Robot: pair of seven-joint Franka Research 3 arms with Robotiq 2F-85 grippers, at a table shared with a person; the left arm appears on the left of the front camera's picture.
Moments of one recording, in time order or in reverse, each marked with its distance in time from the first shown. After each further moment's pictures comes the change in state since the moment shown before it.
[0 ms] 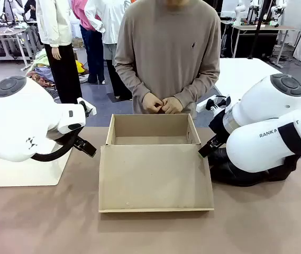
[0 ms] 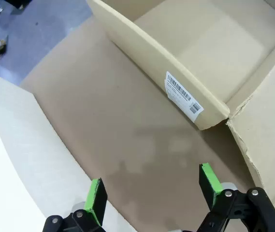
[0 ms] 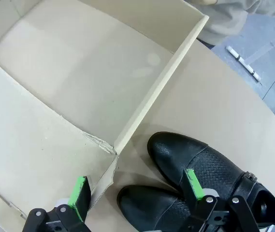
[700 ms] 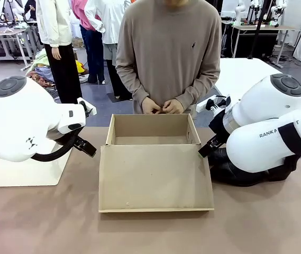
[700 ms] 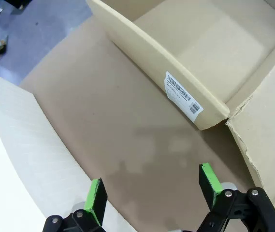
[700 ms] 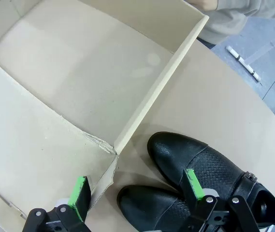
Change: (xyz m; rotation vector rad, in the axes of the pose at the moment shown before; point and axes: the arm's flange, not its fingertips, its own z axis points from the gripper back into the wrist) left arm 0.000 0.000 0.000 0.000 0.000 -0.001; right arm 0.000 0.000 0.000 0.000 0.000 0.000
